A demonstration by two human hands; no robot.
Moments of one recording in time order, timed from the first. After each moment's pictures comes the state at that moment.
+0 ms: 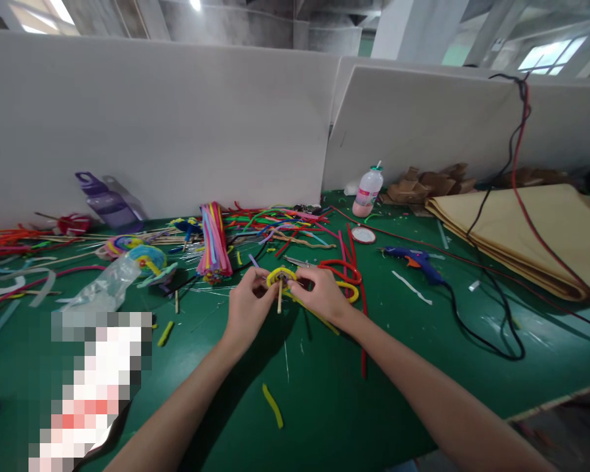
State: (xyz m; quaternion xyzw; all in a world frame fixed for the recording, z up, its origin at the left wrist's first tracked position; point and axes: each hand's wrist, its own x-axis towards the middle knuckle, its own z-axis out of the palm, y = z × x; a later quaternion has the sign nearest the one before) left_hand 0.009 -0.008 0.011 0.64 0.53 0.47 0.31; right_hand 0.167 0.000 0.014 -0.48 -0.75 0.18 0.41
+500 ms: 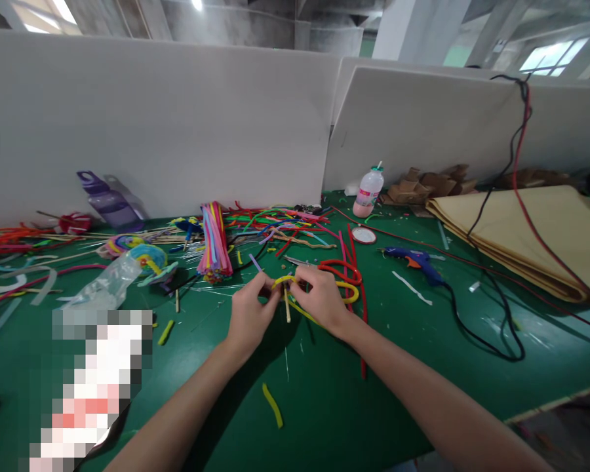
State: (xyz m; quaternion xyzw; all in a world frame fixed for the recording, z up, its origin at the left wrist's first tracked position) left_hand 0.009 -0.016 0.012 0.72 0.49 0.45 0.18; right_hand 0.164 -0.003 0.011 -0.48 -0.76 0.10 0.42
